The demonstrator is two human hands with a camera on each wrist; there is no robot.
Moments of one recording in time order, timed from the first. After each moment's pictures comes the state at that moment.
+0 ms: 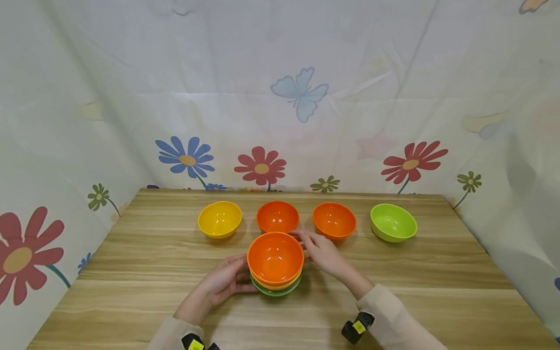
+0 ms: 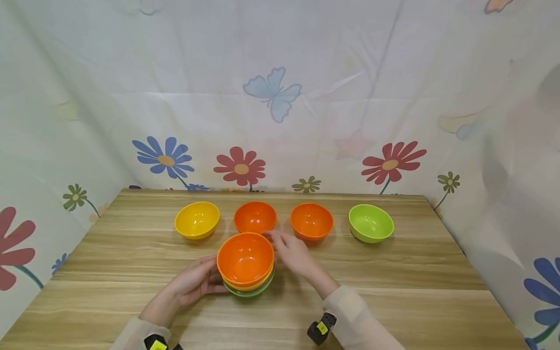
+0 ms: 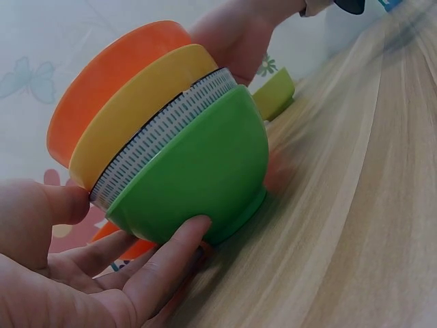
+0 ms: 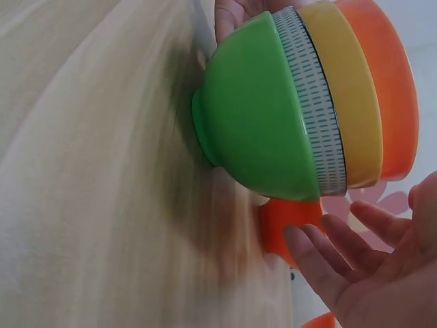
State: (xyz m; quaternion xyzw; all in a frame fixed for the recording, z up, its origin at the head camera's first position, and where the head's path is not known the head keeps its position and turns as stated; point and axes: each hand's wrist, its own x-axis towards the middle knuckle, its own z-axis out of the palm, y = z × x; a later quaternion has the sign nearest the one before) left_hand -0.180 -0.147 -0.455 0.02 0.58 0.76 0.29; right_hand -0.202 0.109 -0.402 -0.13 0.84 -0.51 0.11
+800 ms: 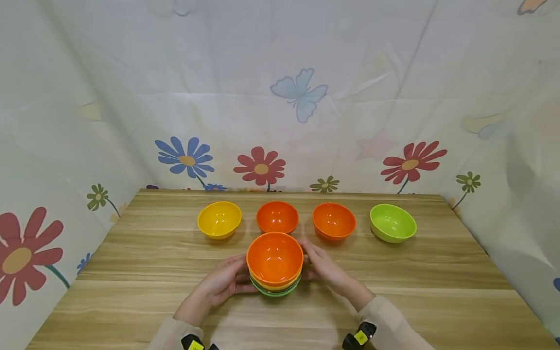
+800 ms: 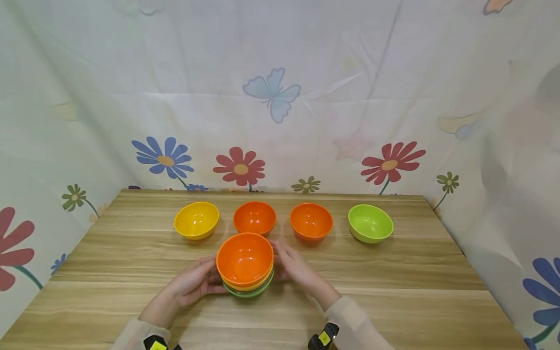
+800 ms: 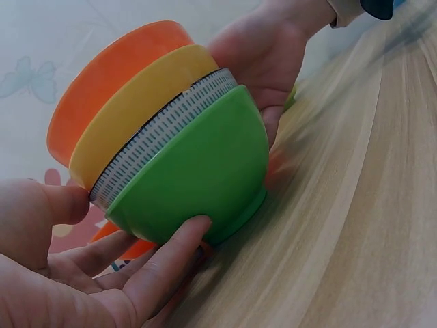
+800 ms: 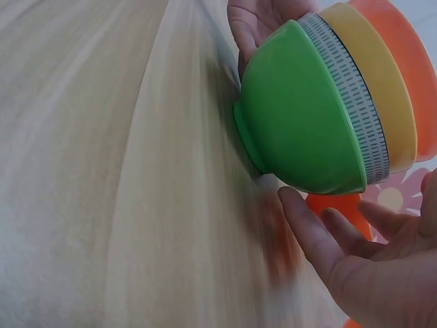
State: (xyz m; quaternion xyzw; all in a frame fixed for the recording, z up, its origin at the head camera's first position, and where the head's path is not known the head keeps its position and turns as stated) left_hand -0.179 -0.146 -0.456 0.02 0.58 0.76 0.29; right_hand -0.190 0.117 -0.431 -0.13 0.71 -0.65 0.23
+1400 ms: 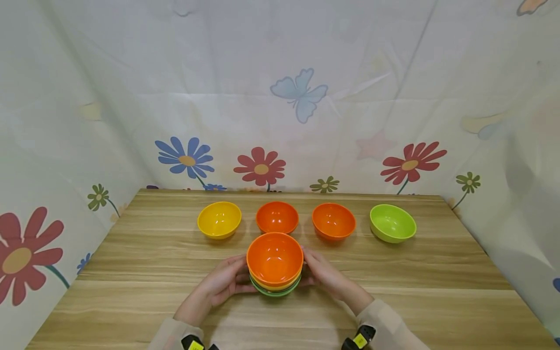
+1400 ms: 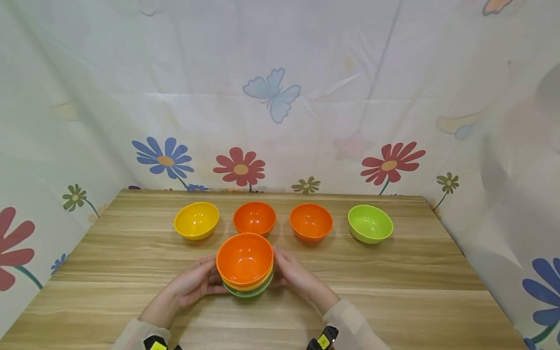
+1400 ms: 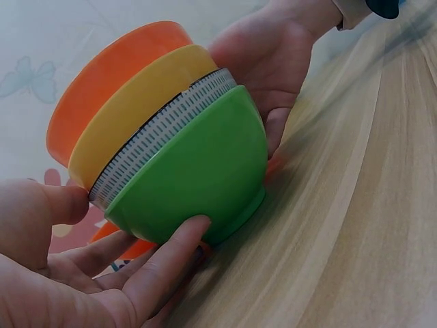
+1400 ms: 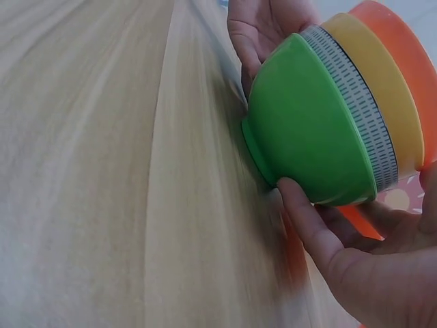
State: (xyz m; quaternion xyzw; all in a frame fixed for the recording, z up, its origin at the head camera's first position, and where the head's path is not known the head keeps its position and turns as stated) left_hand -0.179 -0.146 -0.456 0.03 0.58 0.76 0.29; right_hand -0.183 0.119 -0.438 -0.15 0.67 -0.68 0.26
